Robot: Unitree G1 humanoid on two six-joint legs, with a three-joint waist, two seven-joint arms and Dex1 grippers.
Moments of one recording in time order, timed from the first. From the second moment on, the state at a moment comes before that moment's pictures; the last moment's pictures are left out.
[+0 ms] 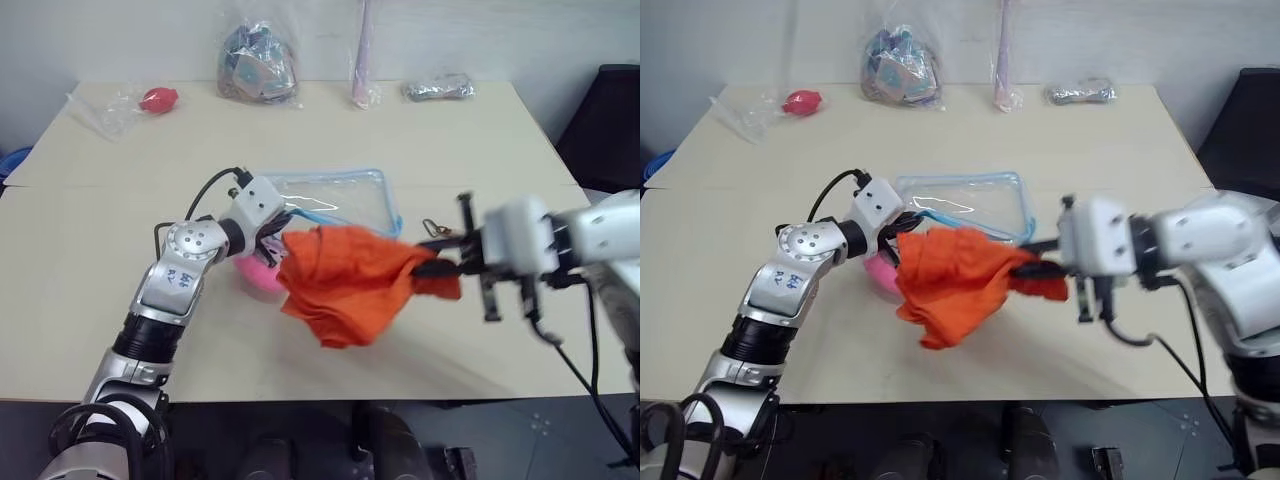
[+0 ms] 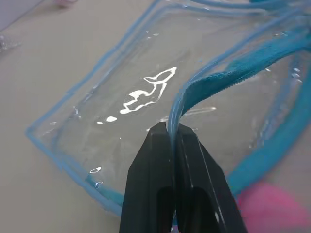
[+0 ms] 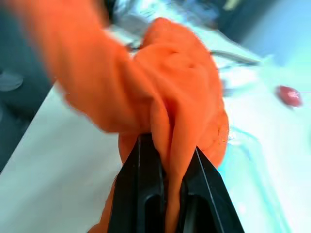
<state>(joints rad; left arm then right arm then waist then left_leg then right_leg) -0.62 0.53 -0.15 -0.02 -0.04 0.49 -0.58 -0.68 -0.97 -0.09 -0.35 0.71 0.44 1.21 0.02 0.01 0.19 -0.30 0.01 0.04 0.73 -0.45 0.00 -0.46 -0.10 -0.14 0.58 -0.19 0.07</state>
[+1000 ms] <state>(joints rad) -0.49 0.95 0.23 -0.34 -0.70 0.71 -1.13 0.08 -0.99 -0.18 0.02 -0.10 -0.43 0.83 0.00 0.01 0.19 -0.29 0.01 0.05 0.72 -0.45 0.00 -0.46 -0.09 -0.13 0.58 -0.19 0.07</state>
